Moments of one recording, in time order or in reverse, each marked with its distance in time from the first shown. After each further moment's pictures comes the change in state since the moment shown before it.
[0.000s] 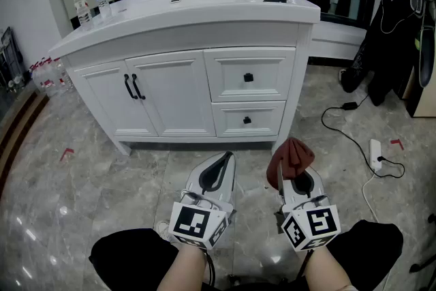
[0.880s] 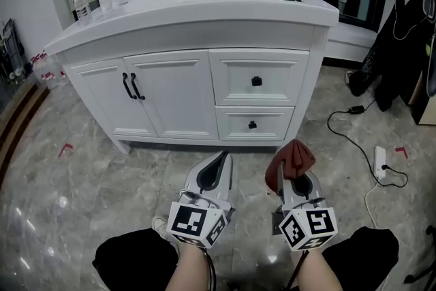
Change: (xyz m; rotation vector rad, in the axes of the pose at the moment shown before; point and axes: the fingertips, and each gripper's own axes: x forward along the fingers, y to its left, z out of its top) left arm 0.032 0.045 -0.021 -0.069 0.005 0.070; right arm 0.051 -0.020 -0.030 0.108 0.025 -0.025
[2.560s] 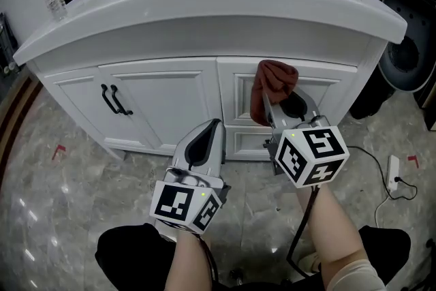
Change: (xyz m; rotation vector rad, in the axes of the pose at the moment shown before) left arm 0.131 0.145 -0.010 -0.046 -0.042 0.057; right arm 0.285 0.002 0.039 -0.125 0.004 0.183
